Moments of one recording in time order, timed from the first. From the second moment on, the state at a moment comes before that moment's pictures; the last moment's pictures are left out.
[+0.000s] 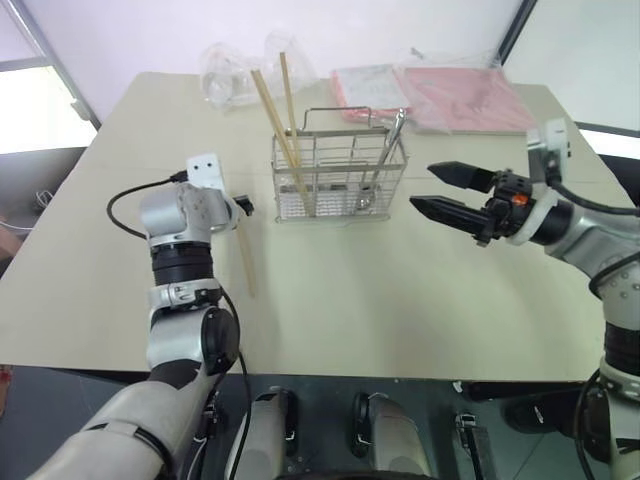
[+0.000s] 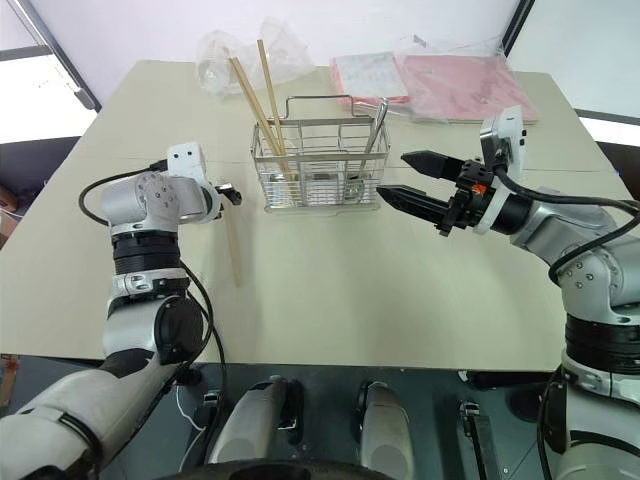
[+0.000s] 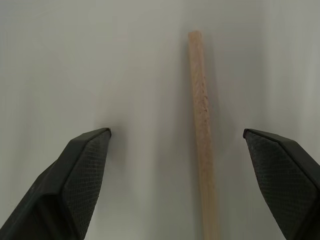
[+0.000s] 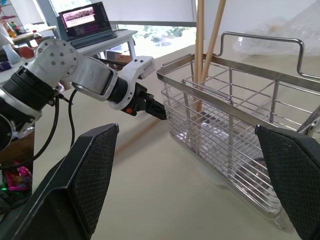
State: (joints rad) left arm -1.00 0.13 0.41 0.36 -0.17 1.28 0.29; right arm -0.49 -0.77 -0.26 -0.22 0.85 0.79 0.86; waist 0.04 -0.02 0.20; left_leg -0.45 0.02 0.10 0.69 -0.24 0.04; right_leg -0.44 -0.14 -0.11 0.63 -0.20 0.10
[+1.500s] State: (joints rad) left arm -1.06 0.06 0.16 0.42 -0.28 0.06 -0.23; right arm -0.48 -0.78 -0.33 -0.24 0.96 0.88 0.77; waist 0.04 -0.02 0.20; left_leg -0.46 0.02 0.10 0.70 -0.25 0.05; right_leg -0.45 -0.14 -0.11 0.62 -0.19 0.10
